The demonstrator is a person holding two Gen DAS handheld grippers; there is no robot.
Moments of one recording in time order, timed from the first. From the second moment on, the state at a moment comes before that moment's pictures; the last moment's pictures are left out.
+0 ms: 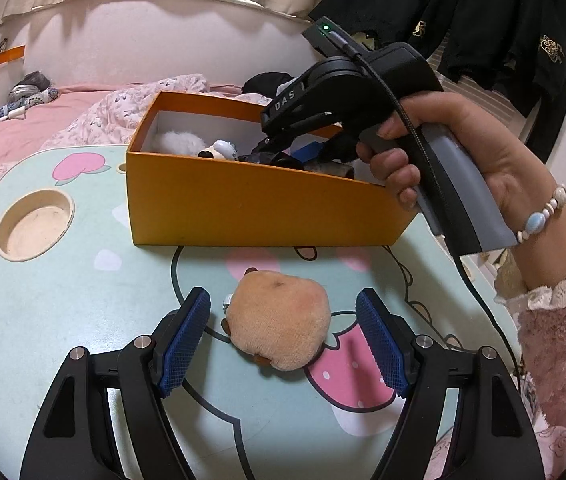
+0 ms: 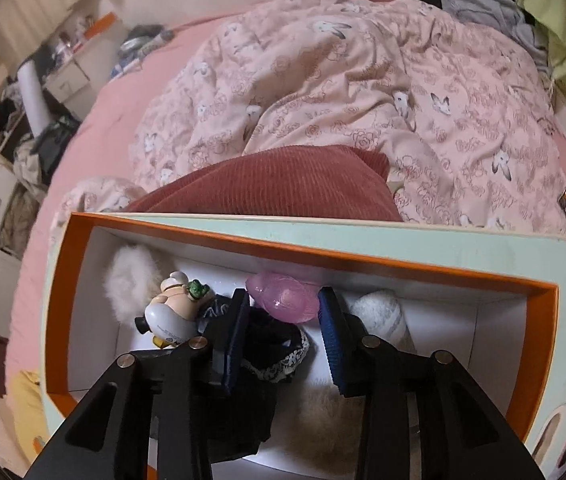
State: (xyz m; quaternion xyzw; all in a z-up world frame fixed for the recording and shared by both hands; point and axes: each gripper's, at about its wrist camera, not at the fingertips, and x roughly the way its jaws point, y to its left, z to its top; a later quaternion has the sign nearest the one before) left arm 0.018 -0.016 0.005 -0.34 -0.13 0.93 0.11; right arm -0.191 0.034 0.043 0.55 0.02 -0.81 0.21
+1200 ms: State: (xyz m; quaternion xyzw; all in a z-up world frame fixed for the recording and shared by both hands) left arm 0.020 -0.016 0.004 -0.34 -0.14 0.93 0.11; right arm -0.151 0.053 0.073 0.51 0.07 -0.82 0.26
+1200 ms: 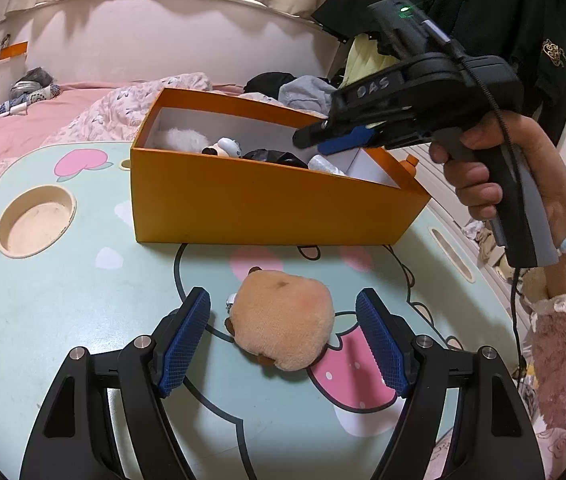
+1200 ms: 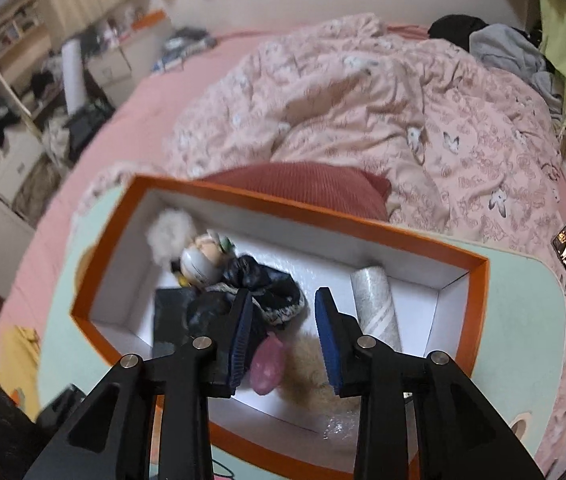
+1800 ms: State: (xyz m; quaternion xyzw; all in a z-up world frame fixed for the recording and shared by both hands) left arm 0.020 -0.019 0.002 -0.34 -0.14 0.93 0.11; right arm -0.146 0.041 0.044 0.59 0.13 -0.73 0.31
